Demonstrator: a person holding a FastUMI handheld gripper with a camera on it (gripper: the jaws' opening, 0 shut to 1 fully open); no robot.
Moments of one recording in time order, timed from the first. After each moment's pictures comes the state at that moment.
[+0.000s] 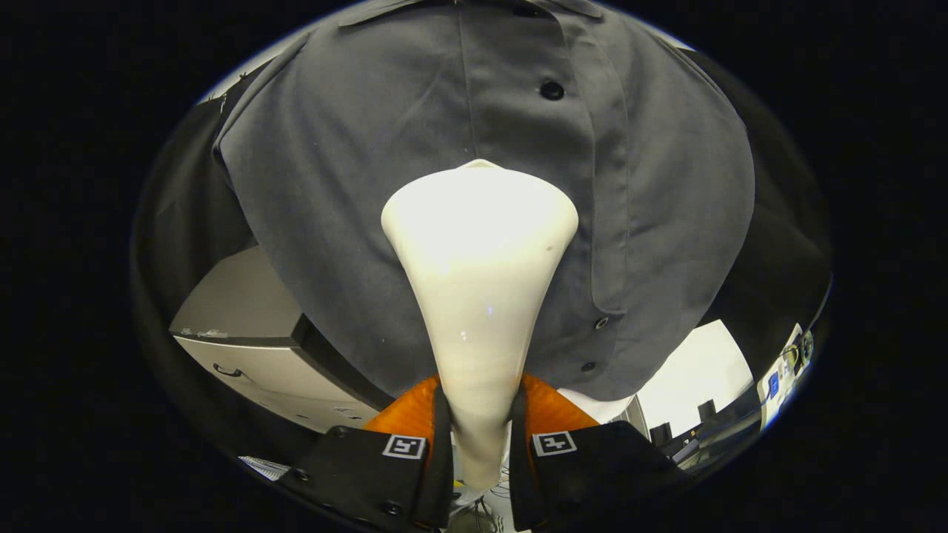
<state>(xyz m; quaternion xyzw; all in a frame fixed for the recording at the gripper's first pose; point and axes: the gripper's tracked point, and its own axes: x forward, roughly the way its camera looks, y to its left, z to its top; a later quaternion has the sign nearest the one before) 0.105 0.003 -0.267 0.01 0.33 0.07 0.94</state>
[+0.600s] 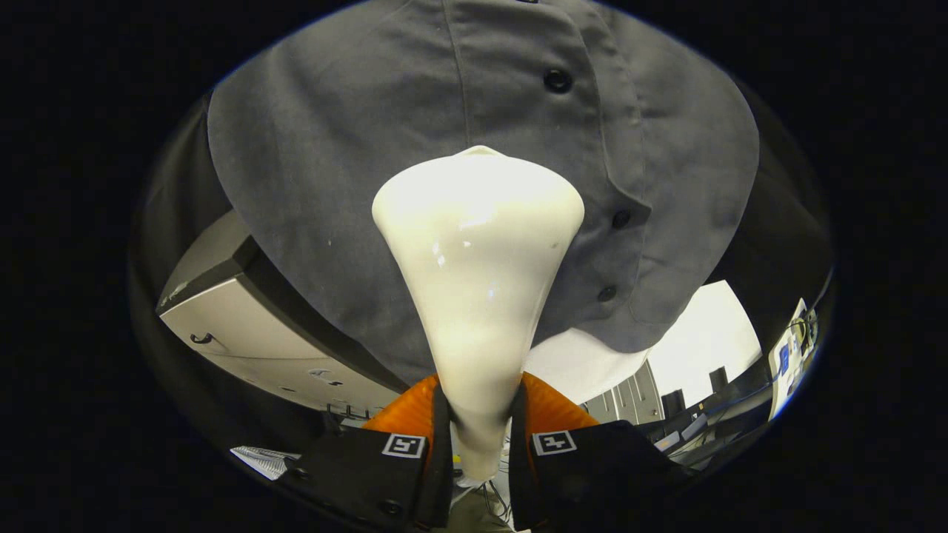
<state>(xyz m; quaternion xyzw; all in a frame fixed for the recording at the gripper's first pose) 0.080 -0.004 -0.348 0.02 0.40 0.05 0.91</state>
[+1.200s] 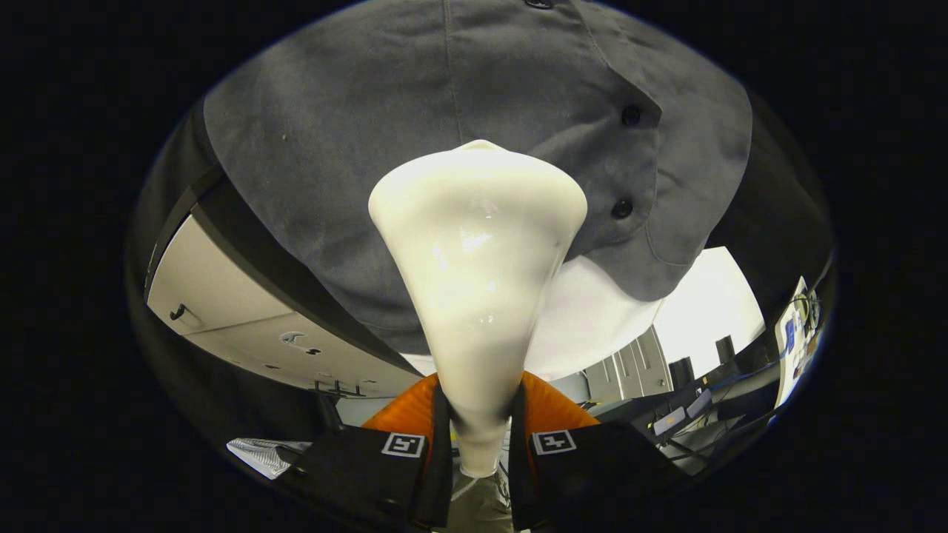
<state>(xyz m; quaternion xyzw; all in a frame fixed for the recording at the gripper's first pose) 0.051 -0.009 -0.408 0.02 0.46 0.03 0.89</state>
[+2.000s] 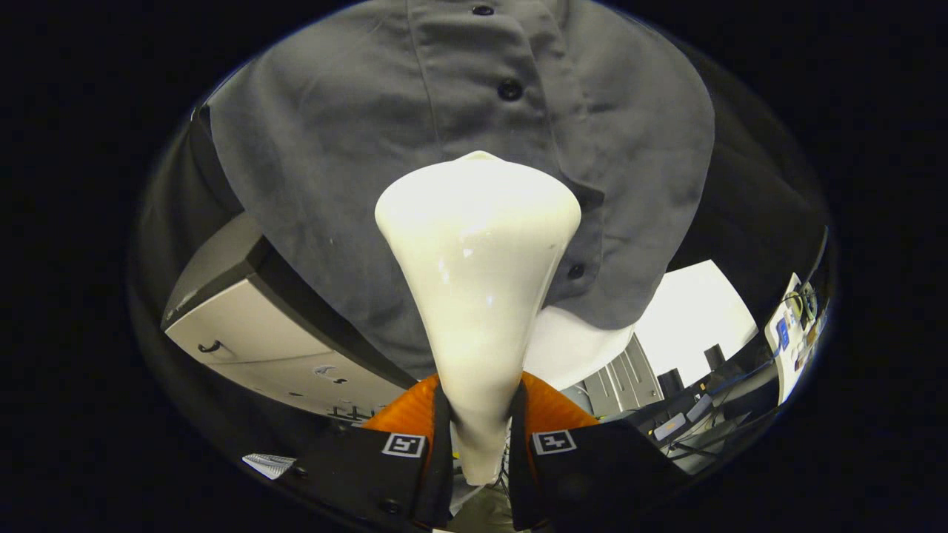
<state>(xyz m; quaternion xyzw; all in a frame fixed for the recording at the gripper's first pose) 0.059 -0.016 -0.309 0.05 0.38 0.02 0.93</state>
